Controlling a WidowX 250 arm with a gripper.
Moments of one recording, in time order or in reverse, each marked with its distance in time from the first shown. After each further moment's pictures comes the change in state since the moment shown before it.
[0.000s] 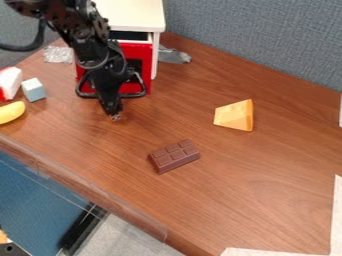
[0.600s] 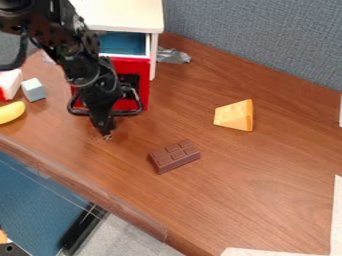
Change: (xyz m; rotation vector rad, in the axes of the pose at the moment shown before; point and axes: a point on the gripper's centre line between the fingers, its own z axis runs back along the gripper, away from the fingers) arm -0.018 -0.030 0.012 -0.020 0.012 -0.029
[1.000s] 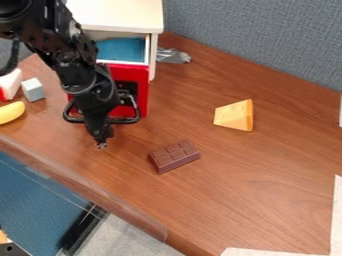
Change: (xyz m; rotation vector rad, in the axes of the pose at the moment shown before) arm -0.007 -0.013 0.005 -0.012 0.031 -0.008
